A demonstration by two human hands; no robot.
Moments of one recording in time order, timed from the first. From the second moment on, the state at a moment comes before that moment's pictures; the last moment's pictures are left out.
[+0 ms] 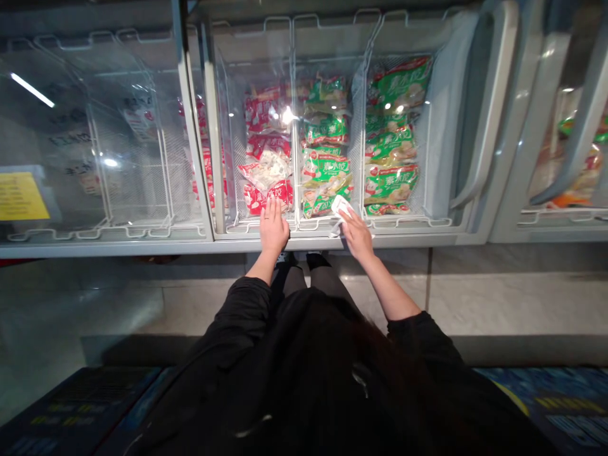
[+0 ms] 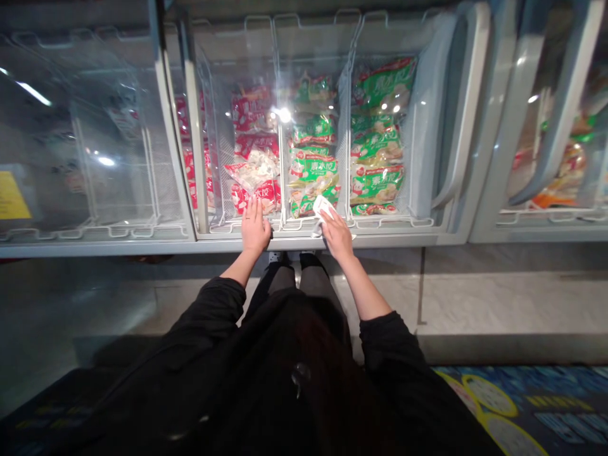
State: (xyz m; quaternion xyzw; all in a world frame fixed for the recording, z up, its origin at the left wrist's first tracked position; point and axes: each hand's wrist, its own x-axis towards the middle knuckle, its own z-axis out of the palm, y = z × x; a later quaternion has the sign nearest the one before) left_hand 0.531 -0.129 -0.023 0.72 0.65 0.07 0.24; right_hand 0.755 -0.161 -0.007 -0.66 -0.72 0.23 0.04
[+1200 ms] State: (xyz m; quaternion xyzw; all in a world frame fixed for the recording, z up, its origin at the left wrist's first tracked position) left_hand 0.420 -0.209 -0.014 0.81 0.52 0.06 0.25; right_hand 0.634 -0.239 -0.018 -0.76 -0.62 0.16 0.08
